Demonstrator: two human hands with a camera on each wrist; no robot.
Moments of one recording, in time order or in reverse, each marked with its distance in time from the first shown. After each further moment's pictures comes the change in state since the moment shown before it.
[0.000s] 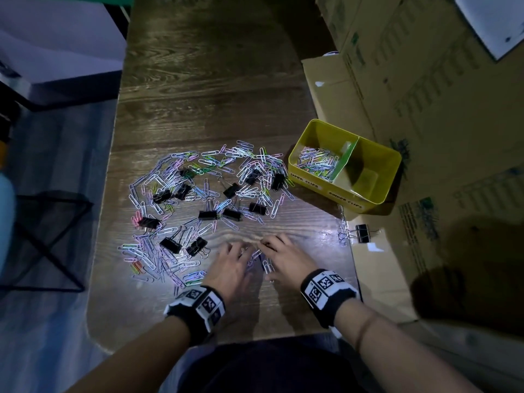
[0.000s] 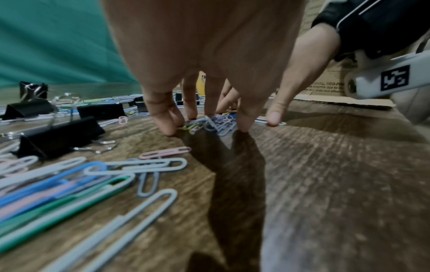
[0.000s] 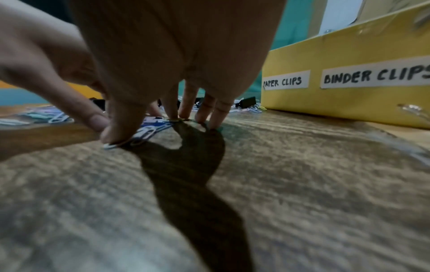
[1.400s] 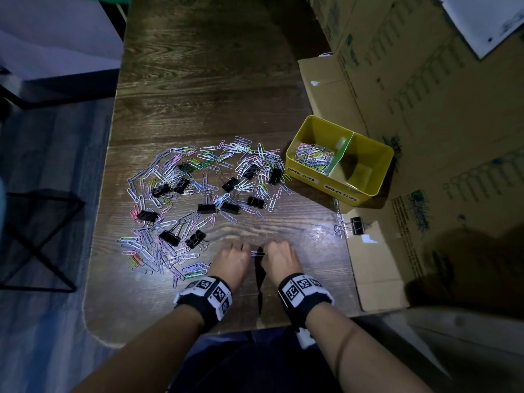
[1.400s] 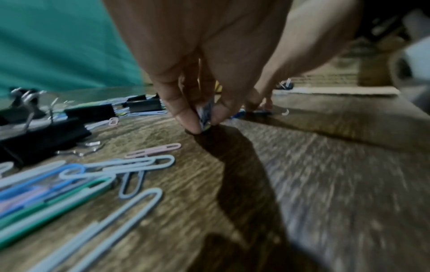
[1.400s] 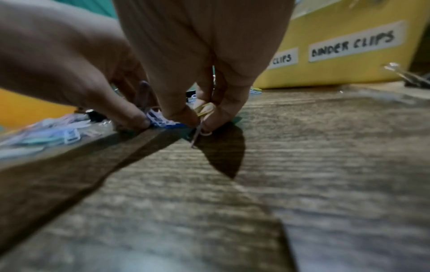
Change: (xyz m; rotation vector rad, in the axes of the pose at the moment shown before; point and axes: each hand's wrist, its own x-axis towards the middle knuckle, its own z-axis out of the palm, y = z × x) left_hand 0.004 0.015 0.006 0.042 -0.003 -0.113; right_hand 0.003 -0.048 0.005 0.336 0.130 0.550
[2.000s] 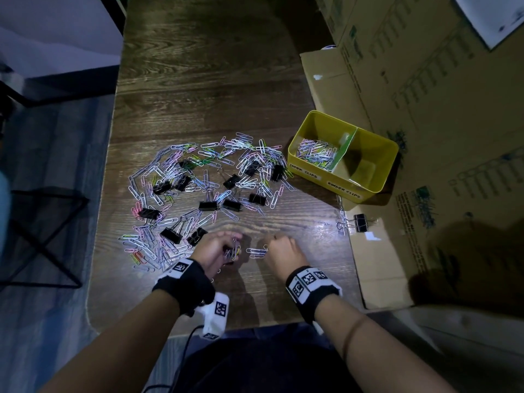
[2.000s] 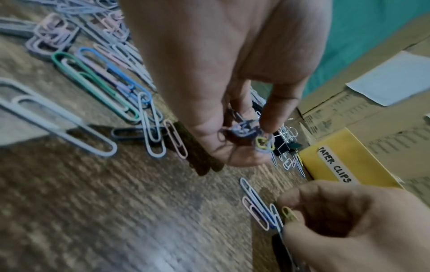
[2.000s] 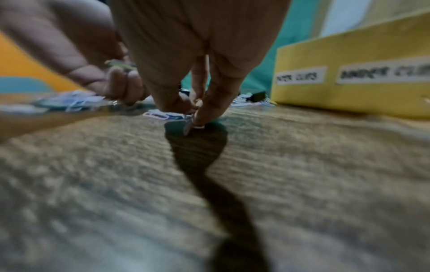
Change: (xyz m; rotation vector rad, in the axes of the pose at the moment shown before) left_hand 0.009 -0.033 -0.020 -1.743 -0.066 -0.585; right_hand 0.009 0.011 -0.005 -0.169 -0.009 -0.202
